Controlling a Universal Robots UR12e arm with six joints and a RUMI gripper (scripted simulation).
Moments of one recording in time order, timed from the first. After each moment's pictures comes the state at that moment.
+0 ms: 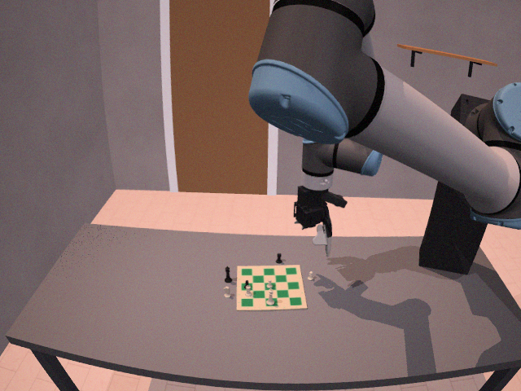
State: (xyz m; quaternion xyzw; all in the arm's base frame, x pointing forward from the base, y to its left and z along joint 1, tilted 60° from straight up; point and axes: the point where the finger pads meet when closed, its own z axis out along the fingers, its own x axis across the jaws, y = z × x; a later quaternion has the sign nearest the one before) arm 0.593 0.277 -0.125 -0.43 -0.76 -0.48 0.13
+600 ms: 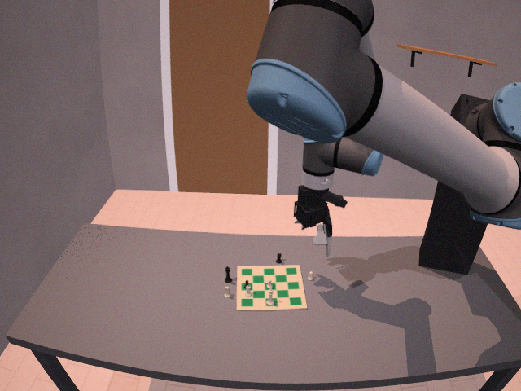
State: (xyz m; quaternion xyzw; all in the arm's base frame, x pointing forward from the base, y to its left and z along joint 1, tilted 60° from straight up) arm 0.593 0.276 -0.125 -0.42 -0.76 -0.48 0.12
